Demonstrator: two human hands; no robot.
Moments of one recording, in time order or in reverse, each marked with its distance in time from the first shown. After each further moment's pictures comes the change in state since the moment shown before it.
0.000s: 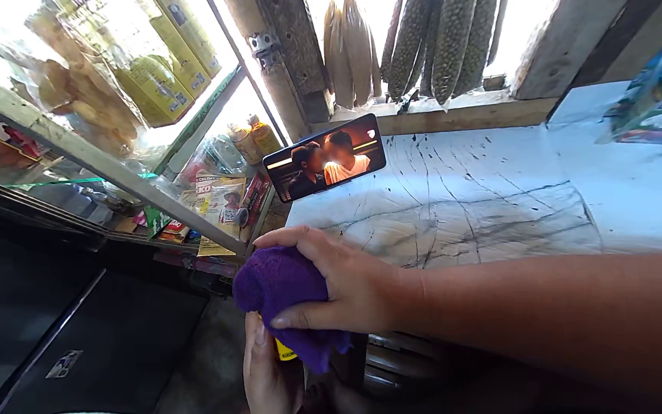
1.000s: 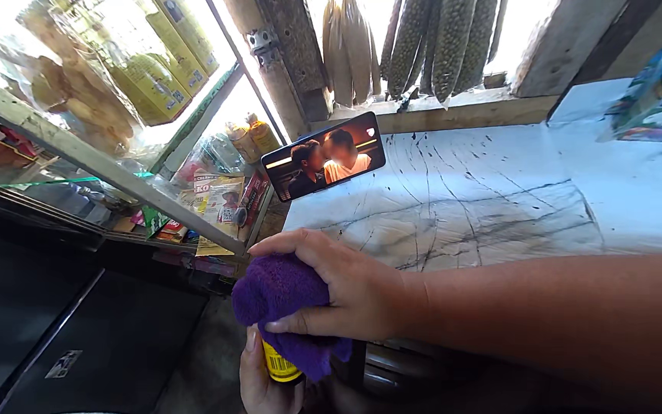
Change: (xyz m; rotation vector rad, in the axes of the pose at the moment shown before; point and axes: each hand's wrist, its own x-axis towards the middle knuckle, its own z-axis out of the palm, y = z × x) left_hand -0.003 0.002 0.000 -0.307 -0.091 -0.057; right_hand -0.003 0.000 0.004 -0.023 0.070 -0.140
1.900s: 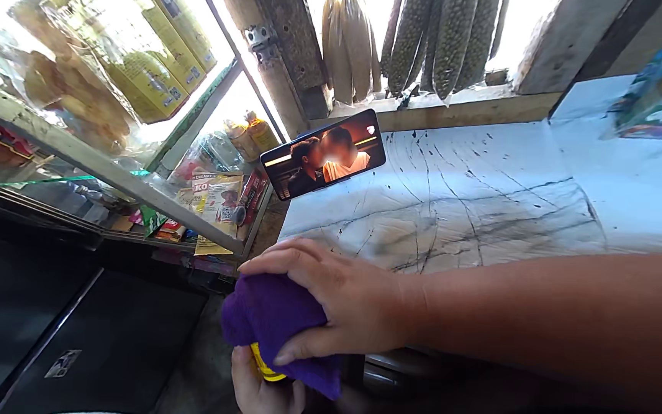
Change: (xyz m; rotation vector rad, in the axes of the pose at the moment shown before) left_hand -0.003 0.001 0.007 -0.040 0.043 0.035; right_hand -0.003 0.000 0.003 -0.058 -0.133 -0.013
